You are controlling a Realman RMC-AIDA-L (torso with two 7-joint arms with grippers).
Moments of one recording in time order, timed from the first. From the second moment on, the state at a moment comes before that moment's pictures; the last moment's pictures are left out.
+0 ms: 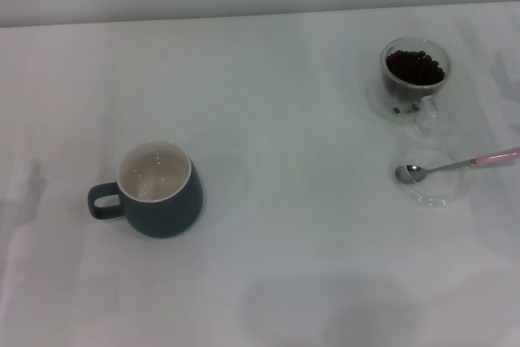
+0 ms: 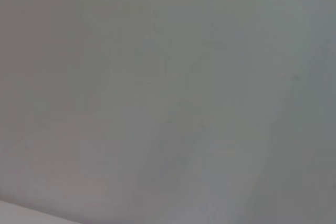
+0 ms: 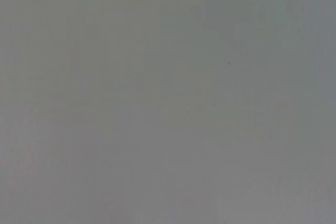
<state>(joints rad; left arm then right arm) -0.20 -2.09 -0.66 -0.23 -0.95 -1.33 2.77 0.47 2.02 0.04 -0.02 1.88 1.05 -2.85</state>
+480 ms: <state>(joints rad) -0.23 -2.08 -0.66 -0.21 -0.96 -1.31 2.77 0.45 2.02 0.05 -0.01 1.88 1.05 -2.85</state>
